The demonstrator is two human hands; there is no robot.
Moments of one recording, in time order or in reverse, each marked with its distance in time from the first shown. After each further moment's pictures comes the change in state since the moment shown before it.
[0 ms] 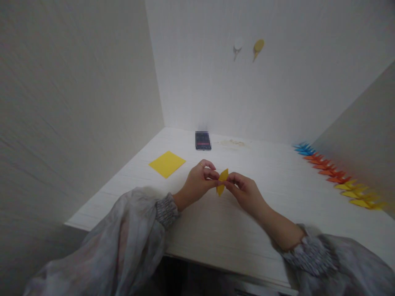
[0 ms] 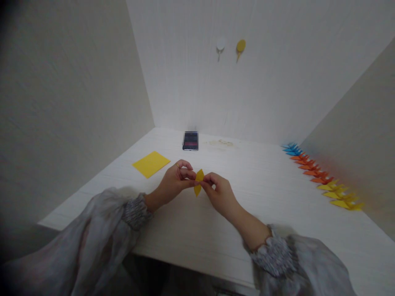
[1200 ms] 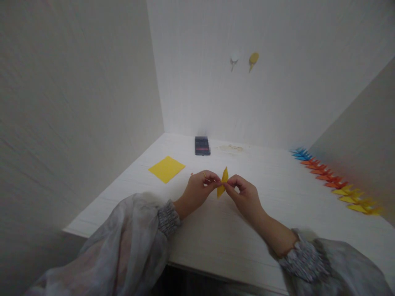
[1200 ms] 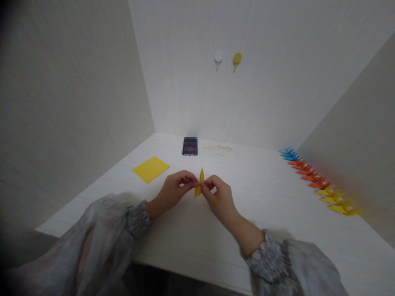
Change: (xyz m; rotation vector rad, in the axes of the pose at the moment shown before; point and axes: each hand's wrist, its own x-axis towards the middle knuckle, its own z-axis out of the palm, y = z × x) left_hand 0.000 0.002 0.000 0.430 0.072 0.191; right_hand 0.000 -0.004 0.002 -0.020 0.165 -0.021
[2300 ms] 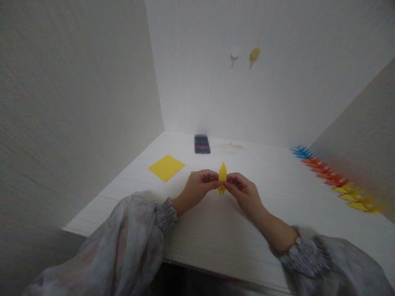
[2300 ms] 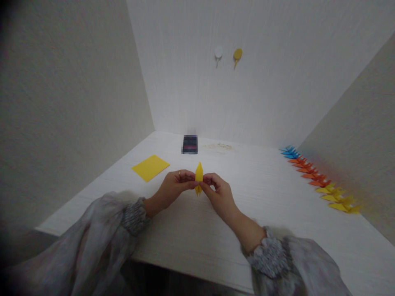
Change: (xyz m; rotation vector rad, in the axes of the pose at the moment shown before) left_hand 0.000 0.001 0.004 -0.499 -0.064 -0.247; right_hand -0.001 0.010 0.001 0.292 -0.075 0.061
